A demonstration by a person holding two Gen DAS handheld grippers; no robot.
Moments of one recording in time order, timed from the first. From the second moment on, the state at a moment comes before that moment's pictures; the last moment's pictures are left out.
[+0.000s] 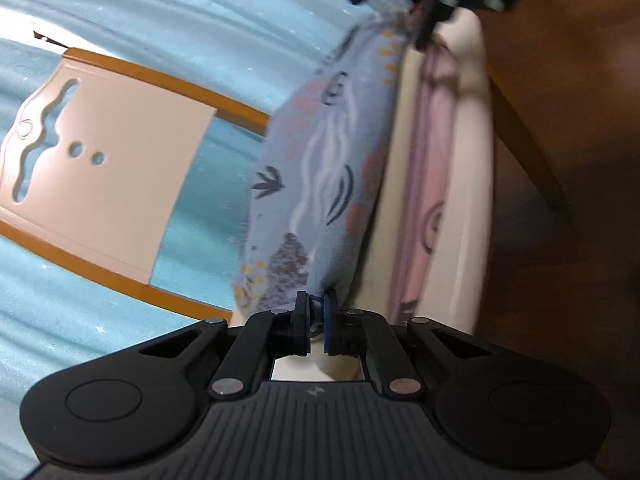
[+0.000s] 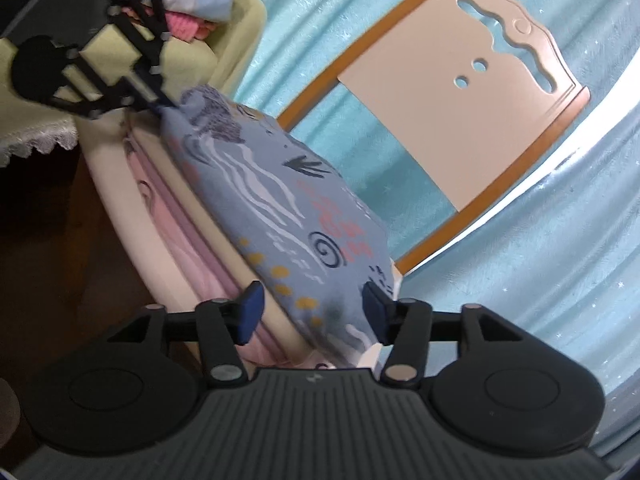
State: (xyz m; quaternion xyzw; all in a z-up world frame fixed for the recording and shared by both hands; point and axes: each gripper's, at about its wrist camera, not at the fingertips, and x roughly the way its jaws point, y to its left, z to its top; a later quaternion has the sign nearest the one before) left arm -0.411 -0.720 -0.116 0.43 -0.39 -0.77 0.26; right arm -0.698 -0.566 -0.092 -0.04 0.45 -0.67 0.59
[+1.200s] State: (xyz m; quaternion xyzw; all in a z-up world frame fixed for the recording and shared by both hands) left arm -0.365 -0.709 -0.096 0.36 -0.25 -0.85 0.30; right arm -0.706 -0.574 -0.074 0.03 0.37 -0.70 0.61
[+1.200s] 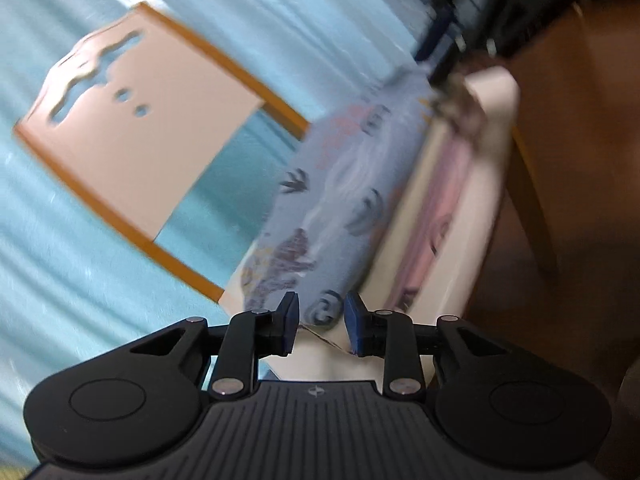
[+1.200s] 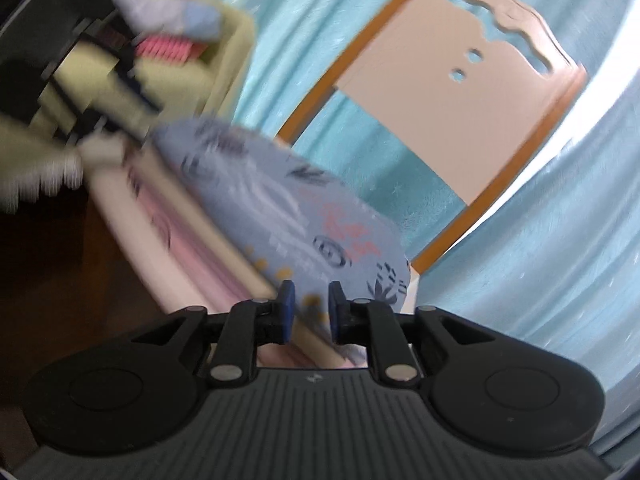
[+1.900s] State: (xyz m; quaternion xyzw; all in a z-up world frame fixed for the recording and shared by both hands) left arm -0.396 -0.743 -0.103 0.39 -0.05 -0.85 0.34; right arm -0.769 -0.594 -0.087 0.23 0.21 -0.72 0.62
